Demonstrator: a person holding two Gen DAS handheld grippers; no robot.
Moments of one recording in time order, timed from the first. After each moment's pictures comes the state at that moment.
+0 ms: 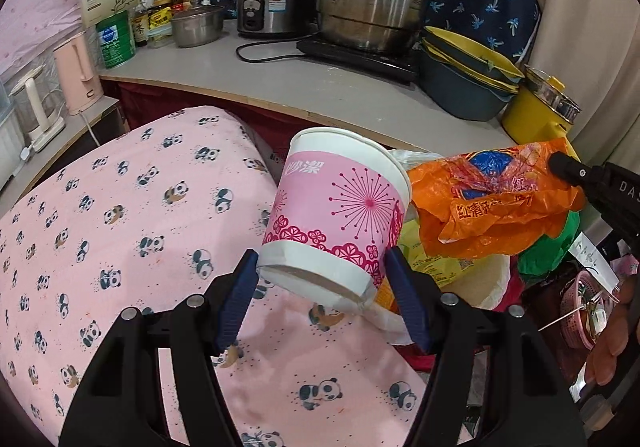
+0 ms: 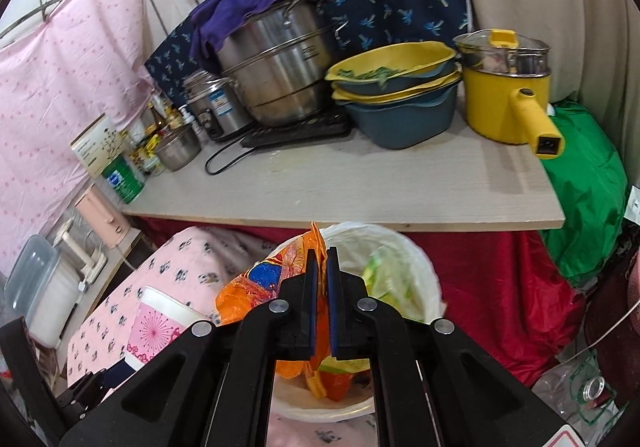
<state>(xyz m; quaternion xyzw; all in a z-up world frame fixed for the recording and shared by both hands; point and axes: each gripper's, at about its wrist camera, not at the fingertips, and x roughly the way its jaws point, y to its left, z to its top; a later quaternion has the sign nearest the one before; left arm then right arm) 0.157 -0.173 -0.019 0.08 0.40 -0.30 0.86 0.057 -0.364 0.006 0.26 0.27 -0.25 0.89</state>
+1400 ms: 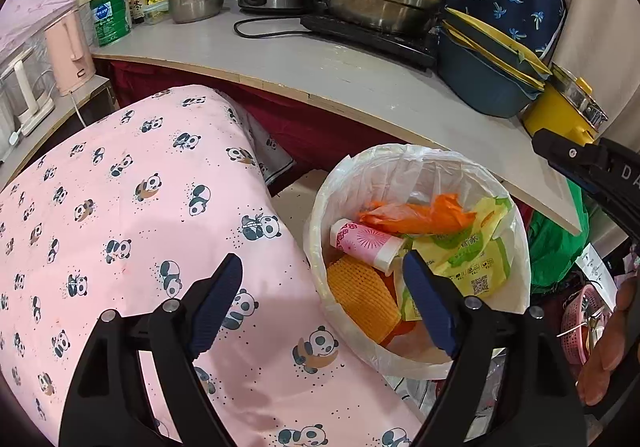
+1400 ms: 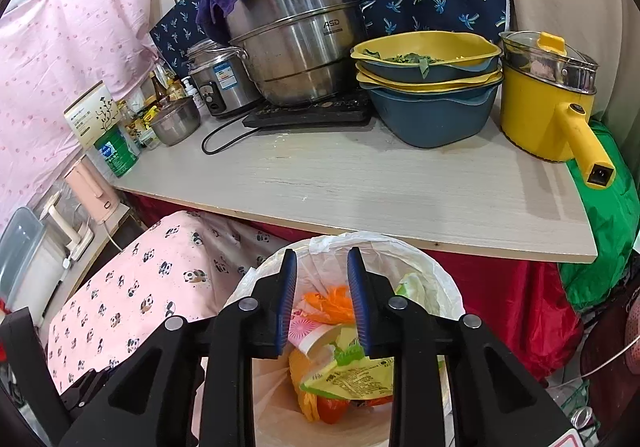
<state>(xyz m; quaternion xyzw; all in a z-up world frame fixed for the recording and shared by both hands) 0.195 -0.204 -0.048 0.07 0.44 -0.28 0.85 0.120 -0.374 -0.011 0.23 0.31 -0.22 0.90</state>
